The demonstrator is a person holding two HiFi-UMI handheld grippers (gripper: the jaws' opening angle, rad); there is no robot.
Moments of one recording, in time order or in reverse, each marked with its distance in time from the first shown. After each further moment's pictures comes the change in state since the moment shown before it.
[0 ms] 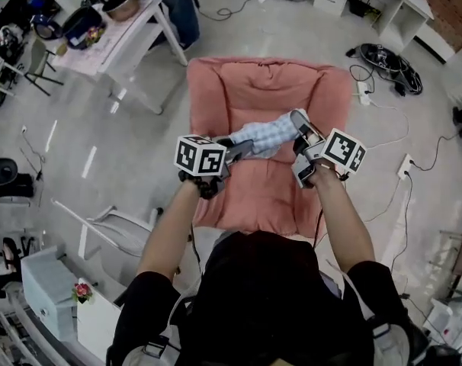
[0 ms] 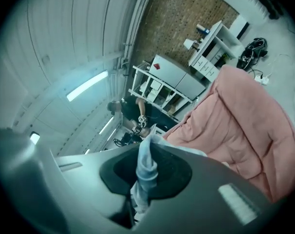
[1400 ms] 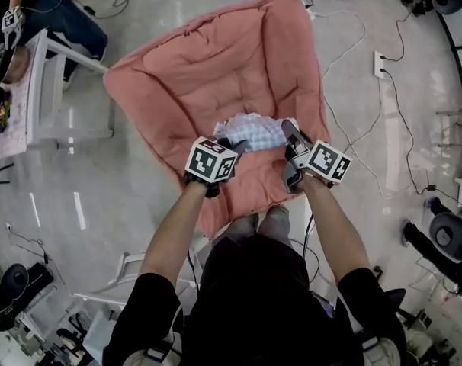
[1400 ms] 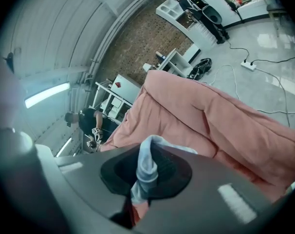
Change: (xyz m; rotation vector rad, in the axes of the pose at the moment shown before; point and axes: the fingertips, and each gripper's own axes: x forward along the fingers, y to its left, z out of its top) left arm 0.131 0.063 -0.137 0.303 0.469 -0.167; right arm -0.073 -0.183 -0.111 0.153 -0.289 -0.447
